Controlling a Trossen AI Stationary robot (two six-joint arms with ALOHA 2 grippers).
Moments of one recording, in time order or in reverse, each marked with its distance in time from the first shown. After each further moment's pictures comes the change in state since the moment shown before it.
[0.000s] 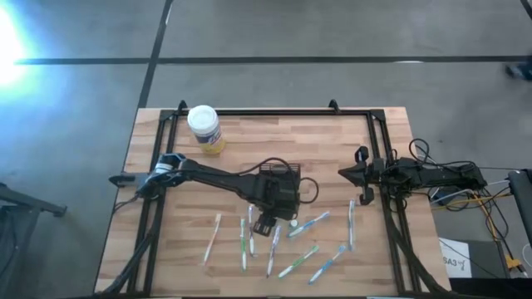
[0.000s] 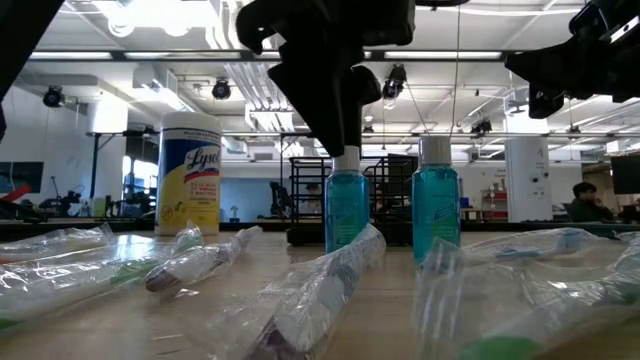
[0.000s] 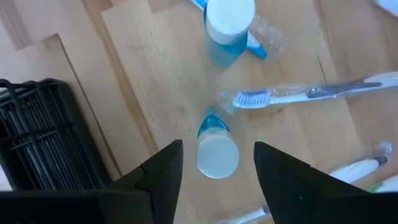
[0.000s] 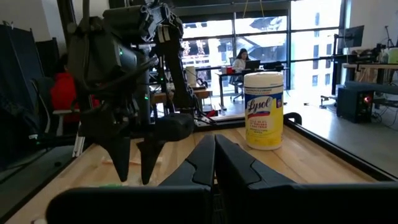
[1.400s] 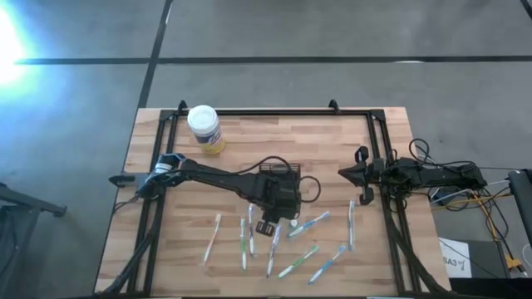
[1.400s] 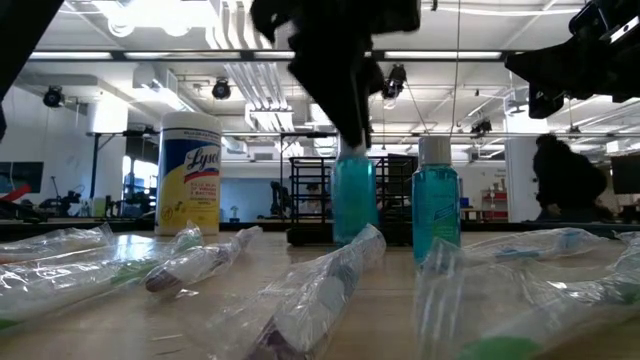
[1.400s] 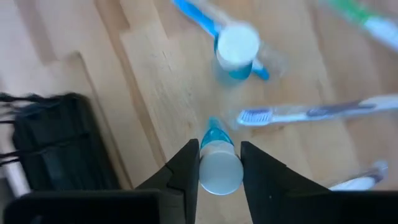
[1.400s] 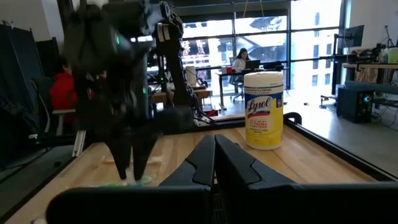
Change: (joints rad) left arm -0.002 -0.011 0.041 0.011 -0.014 -0.034; right arm 0.000 0.002 0.000 0.000 0.000 0.000
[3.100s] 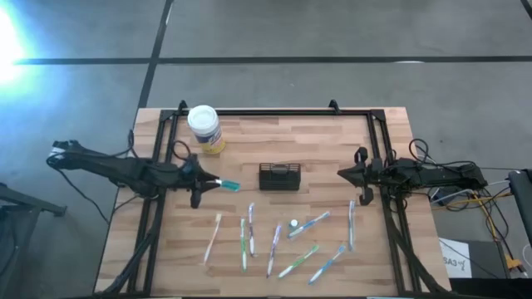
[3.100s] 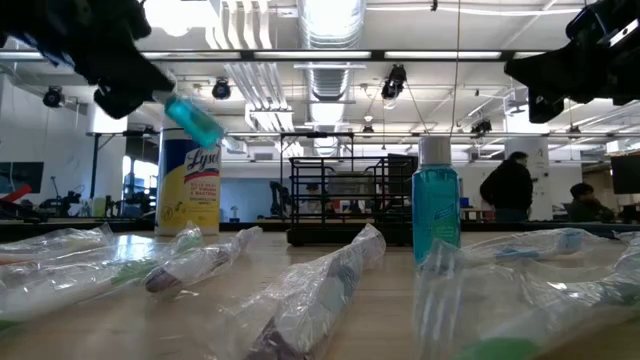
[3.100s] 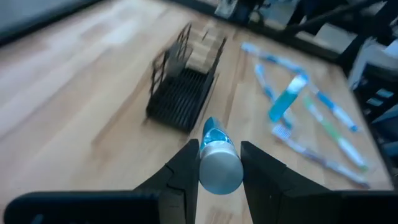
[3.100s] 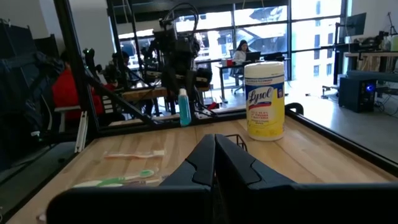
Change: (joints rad) left arm -0.035 -1.488 -1.488 0.747 -0.324 -0.625; right arm 0.000 0.005 0.000 -0.026 0.001 0.032
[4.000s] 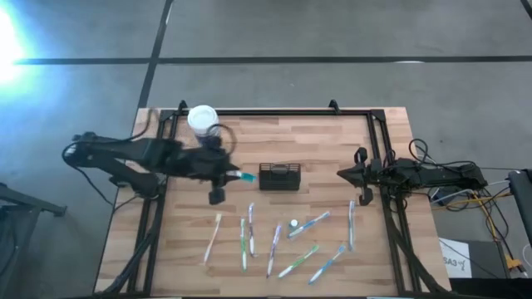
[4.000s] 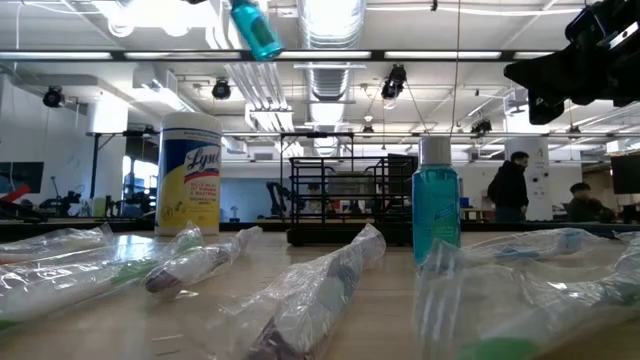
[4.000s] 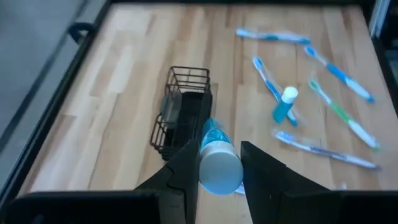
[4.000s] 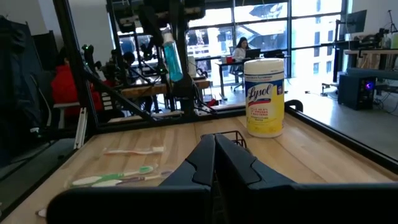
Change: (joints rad) left arm 0.048 0.665 0.992 -0.624 0.049 0.297; right arm 0.000 0.000 0.000 -0.013 0.000 -0.002
